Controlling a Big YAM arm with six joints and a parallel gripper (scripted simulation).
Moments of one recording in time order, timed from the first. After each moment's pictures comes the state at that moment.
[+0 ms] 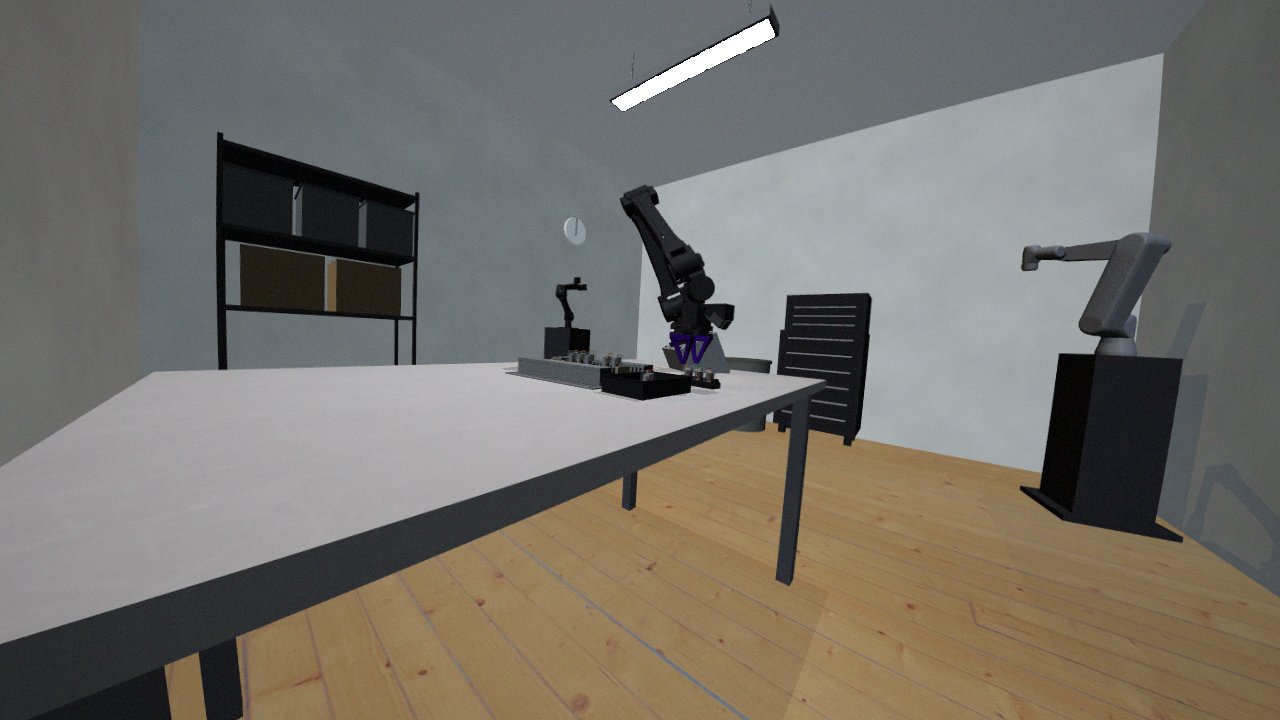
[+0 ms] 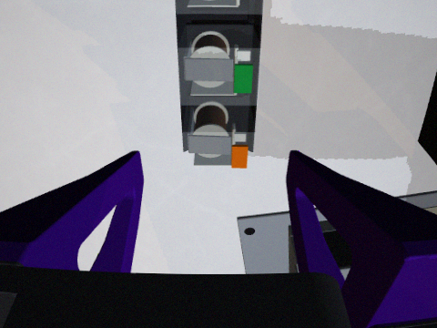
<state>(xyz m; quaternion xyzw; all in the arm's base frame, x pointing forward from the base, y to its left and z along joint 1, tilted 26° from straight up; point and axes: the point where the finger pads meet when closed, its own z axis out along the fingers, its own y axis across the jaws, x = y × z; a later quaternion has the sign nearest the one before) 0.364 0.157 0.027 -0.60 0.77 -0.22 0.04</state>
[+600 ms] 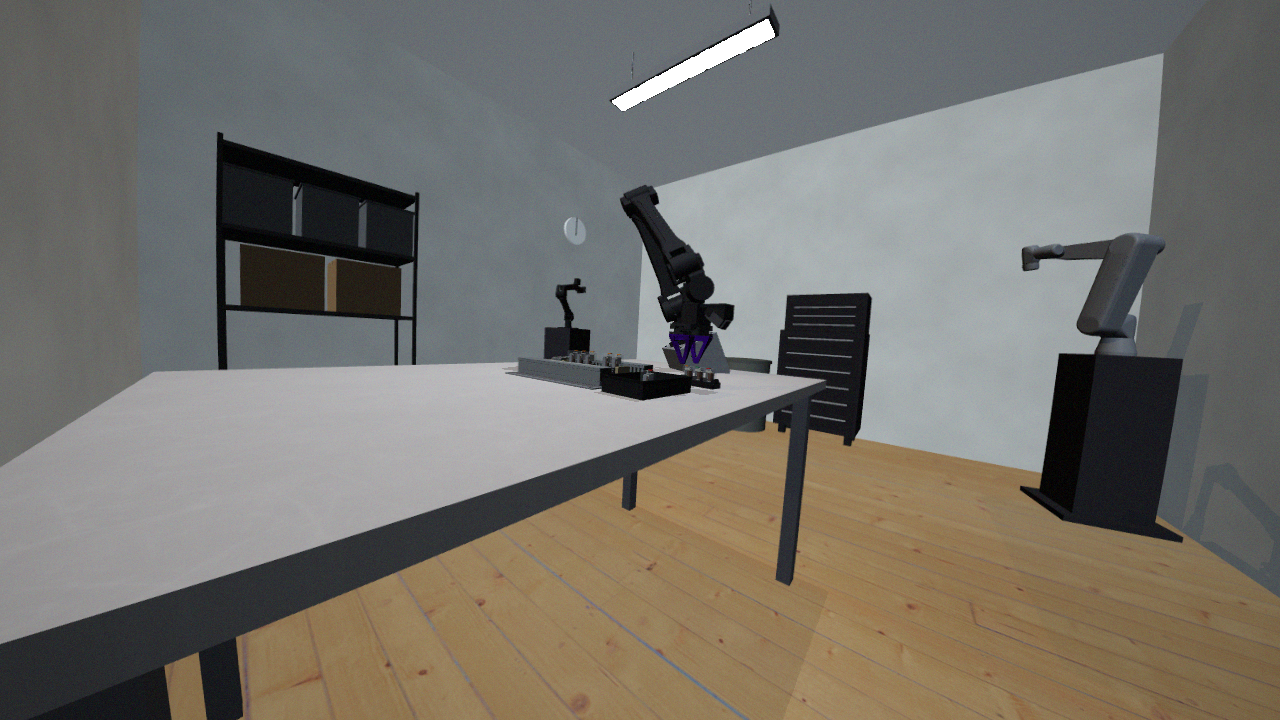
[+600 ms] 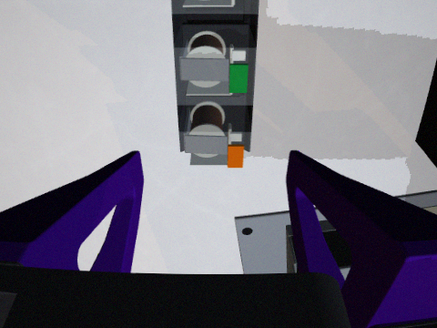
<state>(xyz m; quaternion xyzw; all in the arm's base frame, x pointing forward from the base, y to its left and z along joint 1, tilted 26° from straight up) 0.365 0.156 0.028 -0.60 0.77 -0.22 0.04</state>
